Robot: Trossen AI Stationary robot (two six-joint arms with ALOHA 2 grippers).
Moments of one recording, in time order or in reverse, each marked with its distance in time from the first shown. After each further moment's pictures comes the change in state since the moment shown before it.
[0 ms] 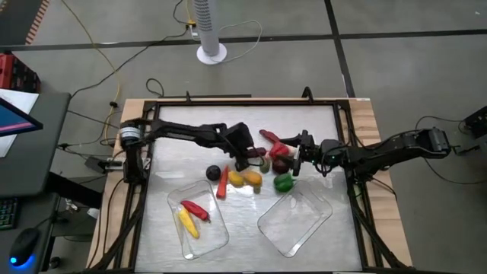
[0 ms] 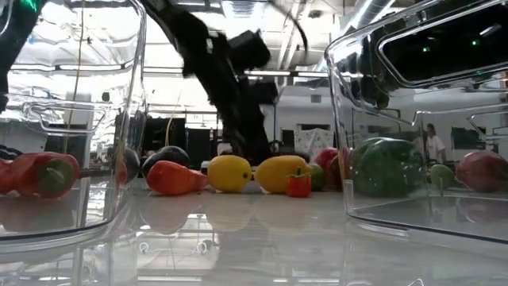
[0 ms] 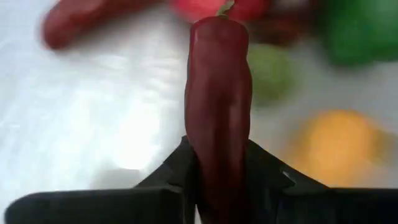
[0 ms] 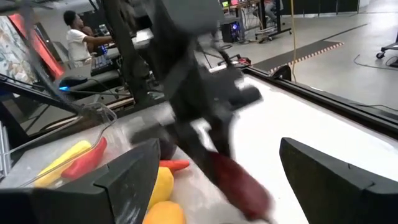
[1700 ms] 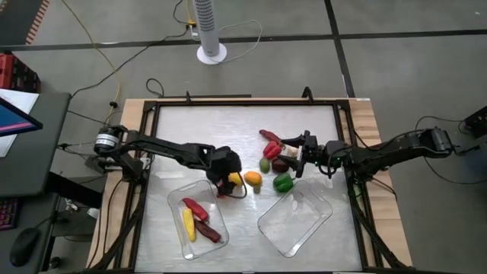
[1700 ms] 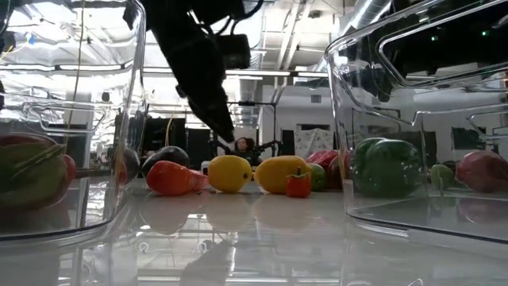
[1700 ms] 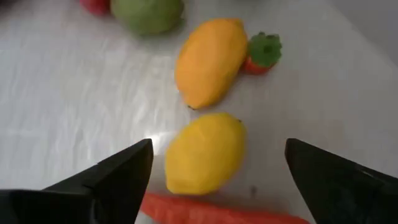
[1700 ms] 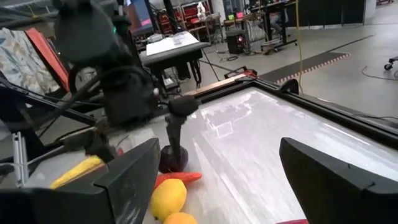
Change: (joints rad) left arm -0.264 -0.166 -0.133 -0.096 -0.198 -0.023; right arm 0.047 -0.064 0.000 -0.009 0.034 -0.003
